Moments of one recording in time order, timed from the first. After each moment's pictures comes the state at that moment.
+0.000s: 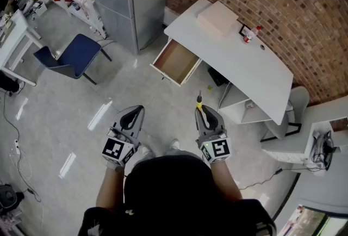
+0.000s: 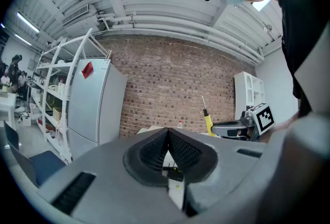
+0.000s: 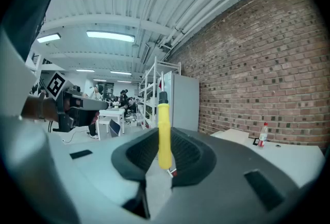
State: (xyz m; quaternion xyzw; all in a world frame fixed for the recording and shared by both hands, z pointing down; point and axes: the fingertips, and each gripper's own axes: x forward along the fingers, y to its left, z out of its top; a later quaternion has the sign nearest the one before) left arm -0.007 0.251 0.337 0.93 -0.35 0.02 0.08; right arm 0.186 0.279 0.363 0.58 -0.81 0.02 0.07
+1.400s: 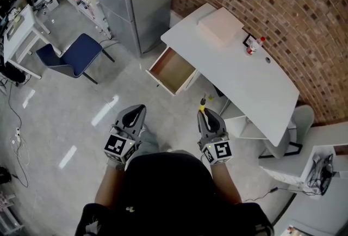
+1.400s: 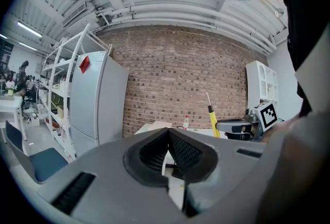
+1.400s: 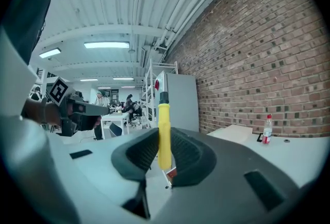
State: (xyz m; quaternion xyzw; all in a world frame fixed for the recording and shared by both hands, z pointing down) left arm 0.109 0.200 0.356 0.91 -0.40 0.06 0.09; right arm 0.310 0.224 0.384 0.55 -0.84 0.05 0.04
